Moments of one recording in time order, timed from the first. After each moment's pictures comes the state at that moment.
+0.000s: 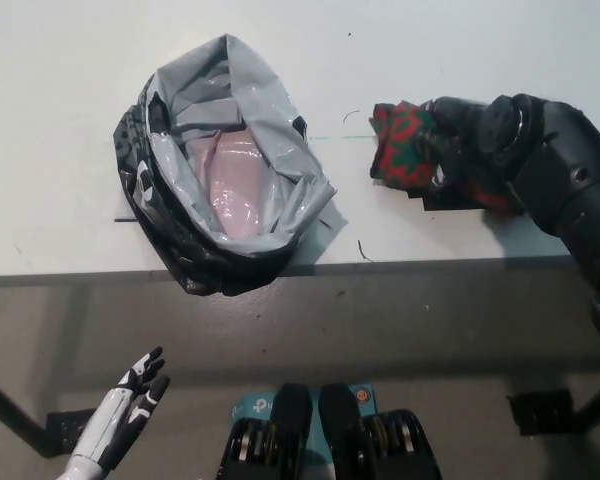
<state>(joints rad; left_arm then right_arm) 0.00 0.30 -0.09 0.16 0.19 -0.12 -0.07 -1.26 -0.22 0.58 1.27 -0.48 0.17 0.36</state>
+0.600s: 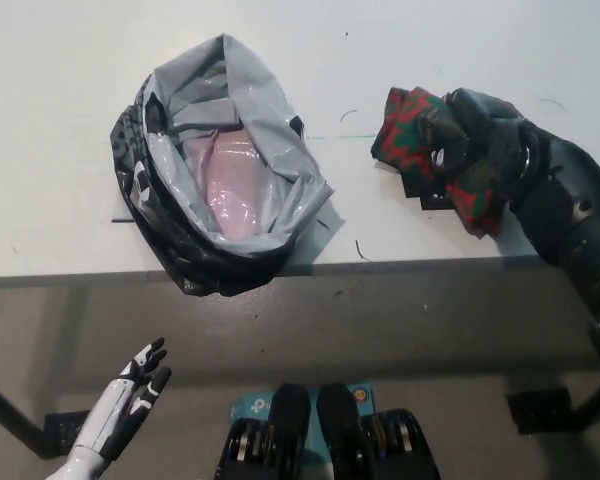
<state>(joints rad) -0.02 0.30 -0.09 0.17 0.19 -0.13 -0.07 -1.19 -0.22 0.46 1.31 -0.47 0.03 0.03</state>
